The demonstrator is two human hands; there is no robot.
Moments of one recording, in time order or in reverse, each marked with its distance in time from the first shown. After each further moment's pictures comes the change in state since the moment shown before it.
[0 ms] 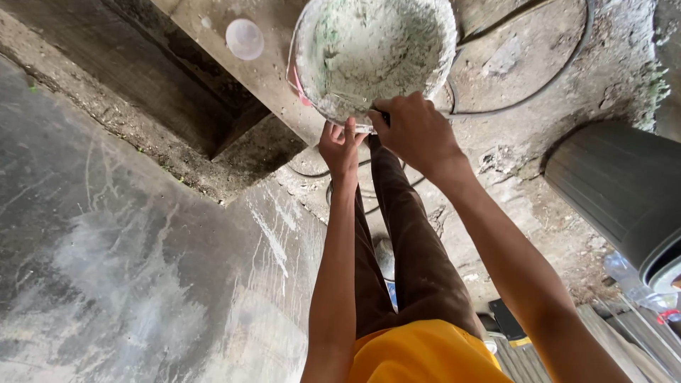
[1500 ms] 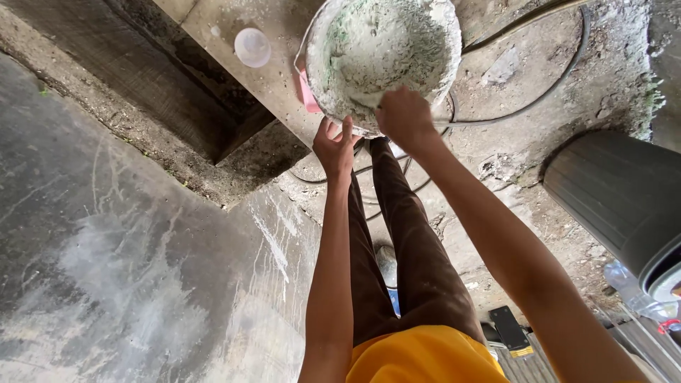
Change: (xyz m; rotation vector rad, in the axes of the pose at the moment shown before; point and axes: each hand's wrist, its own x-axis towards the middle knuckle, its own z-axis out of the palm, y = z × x) left_hand 0.018 0.025 -0.005 0.237 0.056 -0.047; right_hand 0.068 0.030 0.047 -0.350 -0.006 0.001
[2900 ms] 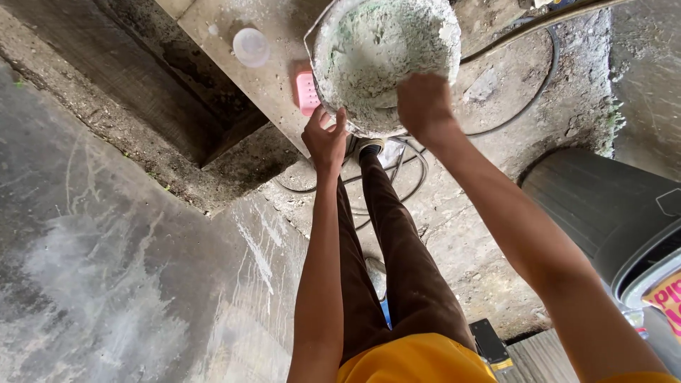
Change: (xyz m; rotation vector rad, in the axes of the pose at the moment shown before) left_hand 0.021 0.015 -0.002 0.222 -0.018 0.299; right_hand 0.015 0.036 -0.007 -0.409 -0.050 -0.002
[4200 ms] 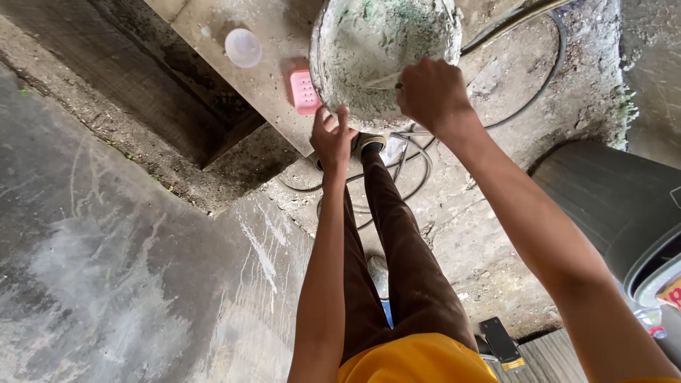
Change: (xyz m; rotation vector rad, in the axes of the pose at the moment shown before) left_hand -0.012 -0.024 0.031 -0.175 -0.027 -0.193; right_hand -0.019 0.027 -0.018 0.162 -0.046 -0.011
